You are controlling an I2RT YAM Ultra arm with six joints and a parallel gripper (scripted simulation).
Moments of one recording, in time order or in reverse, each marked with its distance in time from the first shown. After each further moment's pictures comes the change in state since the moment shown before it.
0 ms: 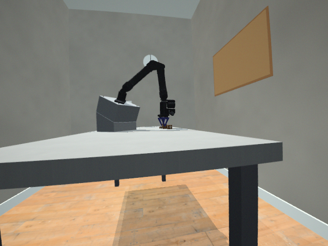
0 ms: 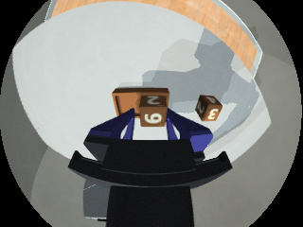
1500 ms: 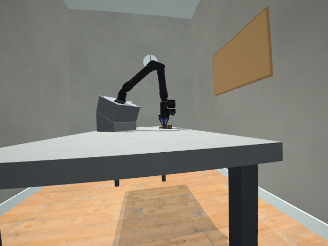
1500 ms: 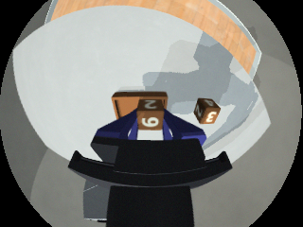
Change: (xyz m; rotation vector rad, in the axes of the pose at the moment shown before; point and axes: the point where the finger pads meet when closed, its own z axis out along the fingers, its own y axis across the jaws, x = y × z) arm -0.006 -0.002 0.001 0.004 -0.018 0.002
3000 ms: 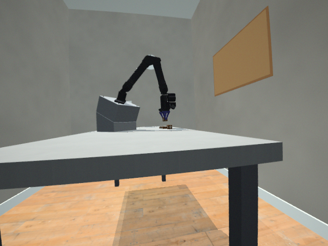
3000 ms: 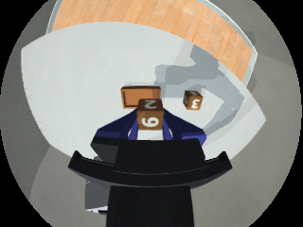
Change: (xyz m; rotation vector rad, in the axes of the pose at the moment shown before) arm -0.007 -0.003 -0.053 0.004 -0.031 0.003
